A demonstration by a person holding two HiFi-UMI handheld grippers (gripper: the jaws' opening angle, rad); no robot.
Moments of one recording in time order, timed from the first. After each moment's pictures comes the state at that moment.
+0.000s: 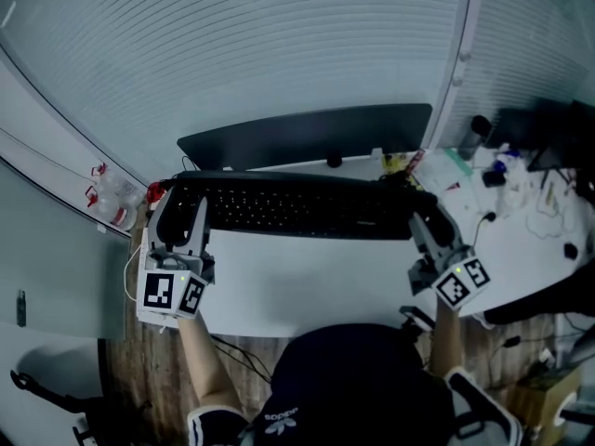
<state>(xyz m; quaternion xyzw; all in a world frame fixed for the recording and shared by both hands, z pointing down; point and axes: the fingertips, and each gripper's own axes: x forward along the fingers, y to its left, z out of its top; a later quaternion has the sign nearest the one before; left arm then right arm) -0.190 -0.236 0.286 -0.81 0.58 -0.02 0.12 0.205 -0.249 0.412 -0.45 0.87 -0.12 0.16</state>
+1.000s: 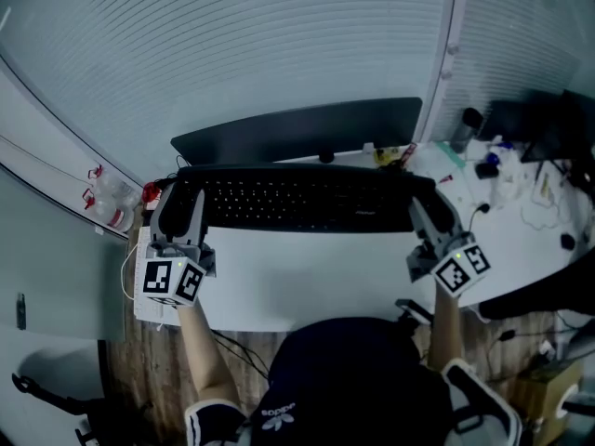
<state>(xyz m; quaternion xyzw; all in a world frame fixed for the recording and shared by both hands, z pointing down) -0.188 -0.248 0.300 -0.81 0.58 0.01 0.09 0.219 -0.251 0.395 -0.46 0.86 -0.12 0.18</state>
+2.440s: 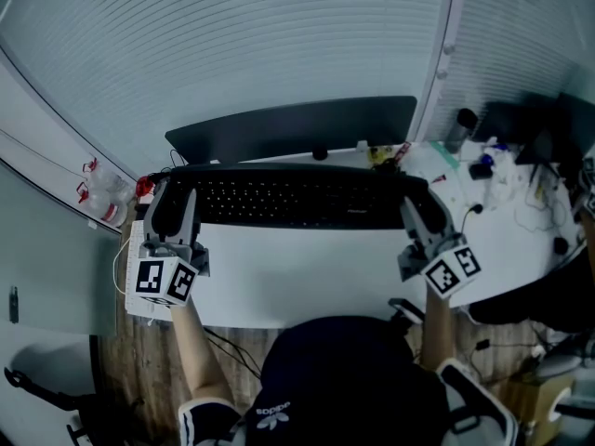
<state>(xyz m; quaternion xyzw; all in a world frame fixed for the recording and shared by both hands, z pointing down) -0.187 -0.237 0.302 -0.81 0.59 0.02 0.08 0.222 -0.247 0.392 -0.46 0.86 -0.10 0.19</state>
